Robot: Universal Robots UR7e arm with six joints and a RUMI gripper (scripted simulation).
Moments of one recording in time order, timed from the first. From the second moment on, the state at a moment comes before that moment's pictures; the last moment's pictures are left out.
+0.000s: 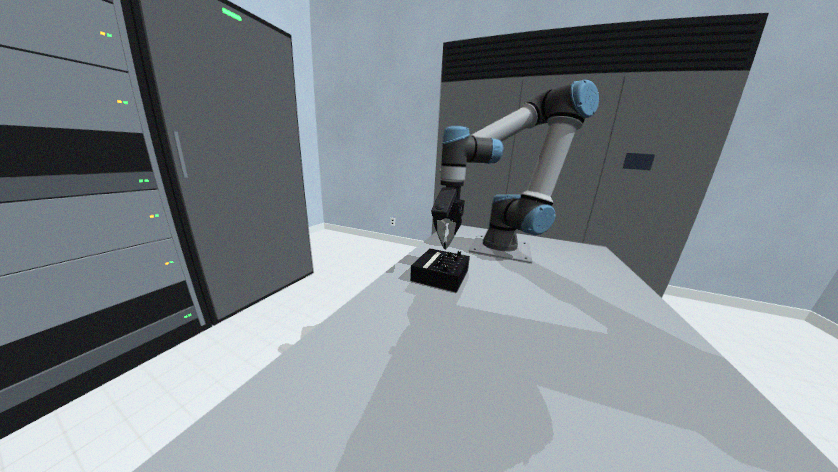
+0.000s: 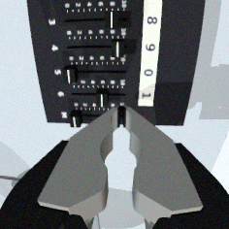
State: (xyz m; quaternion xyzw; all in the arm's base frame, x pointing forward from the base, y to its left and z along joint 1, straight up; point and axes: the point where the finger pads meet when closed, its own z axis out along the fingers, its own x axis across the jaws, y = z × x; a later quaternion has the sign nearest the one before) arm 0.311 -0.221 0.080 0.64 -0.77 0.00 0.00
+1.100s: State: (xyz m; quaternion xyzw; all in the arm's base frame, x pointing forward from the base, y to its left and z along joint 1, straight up) arm 0.311 -0.221 0.069 0.64 -0.77 0.00 0.00
